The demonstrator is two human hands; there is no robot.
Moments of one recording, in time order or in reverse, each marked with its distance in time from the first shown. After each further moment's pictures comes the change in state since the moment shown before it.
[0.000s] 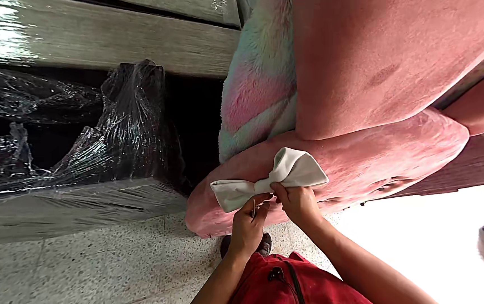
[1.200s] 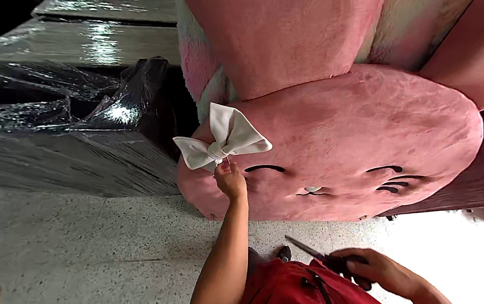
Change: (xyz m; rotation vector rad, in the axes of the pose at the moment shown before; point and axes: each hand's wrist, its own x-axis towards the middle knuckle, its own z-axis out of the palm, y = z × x) left_hand 0.014 -0.041 0.148 0.266 0.940 -0.153; right_hand -0.203 0.348 -0.168 0.698 -1.032 0.170
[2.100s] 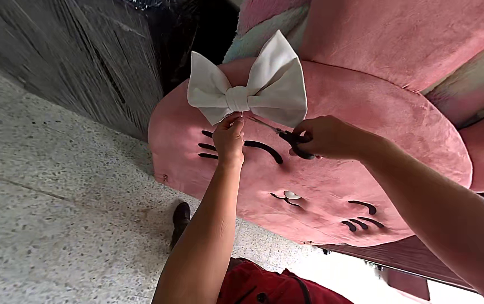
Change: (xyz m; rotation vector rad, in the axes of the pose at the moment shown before) left_hand 0.010 -0.014 0.009 -0.979 -0.118 -0.208; right_hand 0.178 -0.319 0.009 -1.418 0.132 -0.045
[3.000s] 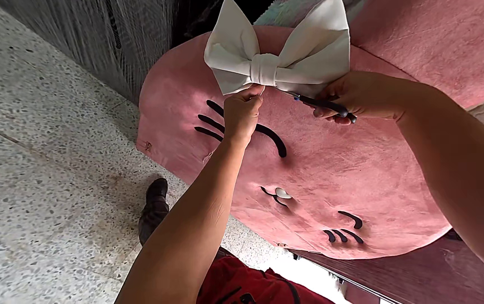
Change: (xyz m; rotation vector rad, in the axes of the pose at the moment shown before) left_hand 0.004 0.001 -0.005 0.102 -0.064 0.147; right_hand 0.043 -0.015 -0.048 0.031 -0.117 0.002
